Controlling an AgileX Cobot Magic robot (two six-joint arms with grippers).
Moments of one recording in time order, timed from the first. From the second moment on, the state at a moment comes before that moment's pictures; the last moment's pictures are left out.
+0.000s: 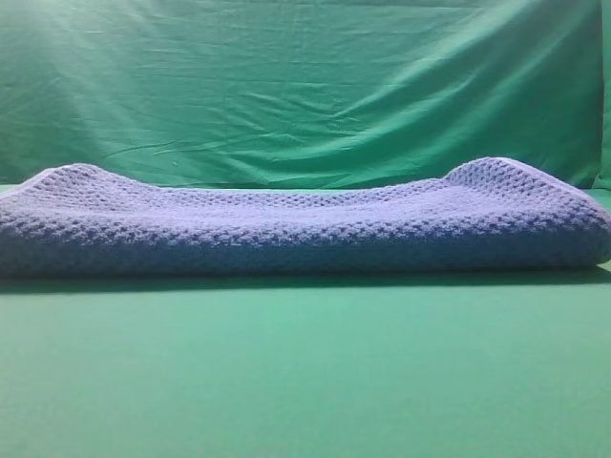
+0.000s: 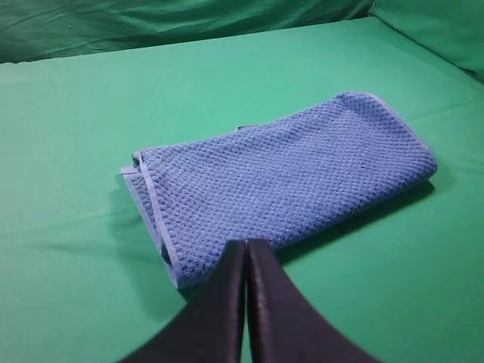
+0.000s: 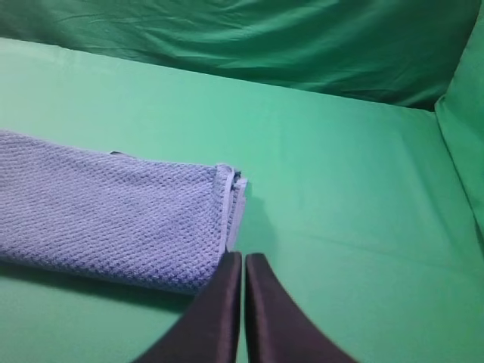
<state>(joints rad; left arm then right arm) -0.17 0.34 -0.71 -0.36 0.88 0.23 0.38 0.41 -0.80 -0.11 0.92 0.01</state>
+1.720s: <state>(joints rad) -0.17 -0.01 -0.16 -0.23 0.42 0.14 0.38 -0.02 -0.28 -0.05 0.57 -0.01</state>
